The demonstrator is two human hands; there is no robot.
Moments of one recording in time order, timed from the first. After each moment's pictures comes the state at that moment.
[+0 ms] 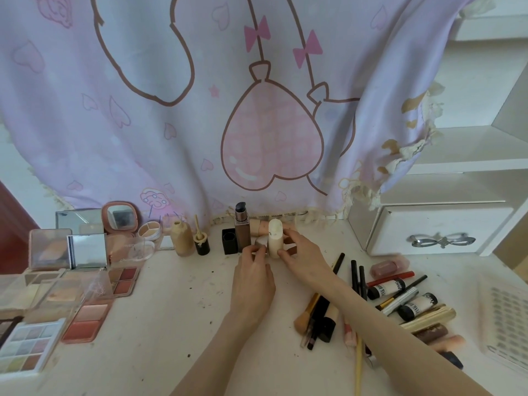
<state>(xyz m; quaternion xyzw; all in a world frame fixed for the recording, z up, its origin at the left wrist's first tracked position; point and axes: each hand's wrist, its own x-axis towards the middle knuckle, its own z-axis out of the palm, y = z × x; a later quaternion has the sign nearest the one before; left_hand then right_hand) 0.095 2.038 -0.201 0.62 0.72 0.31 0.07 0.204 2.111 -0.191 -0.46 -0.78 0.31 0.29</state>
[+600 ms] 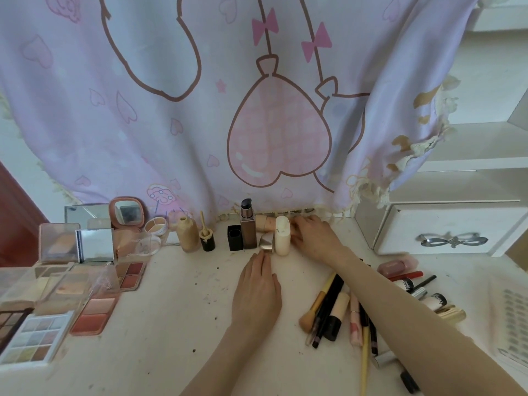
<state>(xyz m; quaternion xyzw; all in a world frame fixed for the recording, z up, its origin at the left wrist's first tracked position) 0.095 2.022 -0.224 0.64 0.73 0.21 0.01 0.209 2.164 -0.188 -0.49 -0.87 0.06 0.09</state>
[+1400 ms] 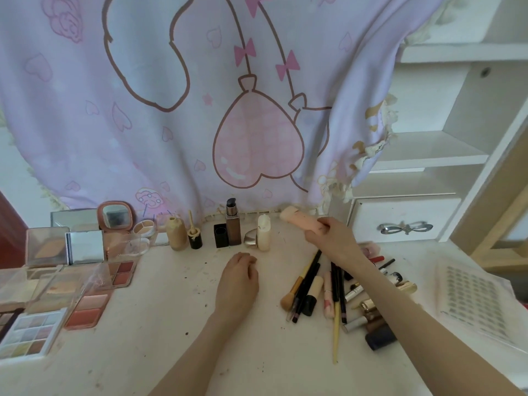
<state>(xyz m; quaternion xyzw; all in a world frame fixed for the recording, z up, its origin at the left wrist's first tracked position) 0.089 2.011 -0.213 0.60 0.71 0.34 0.10 0.273 2.088 -0.144 -0.58 -0.69 0.29 0.33</state>
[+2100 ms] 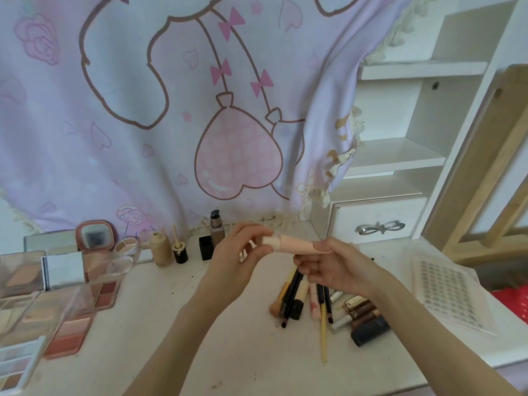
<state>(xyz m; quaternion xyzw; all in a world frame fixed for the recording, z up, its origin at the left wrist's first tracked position) 0.100 1.984 -0.108 0.73 0.44 0.50 0.15 0.313 2.040 -0.120 -0.27 -0.44 0.81 0.28</state>
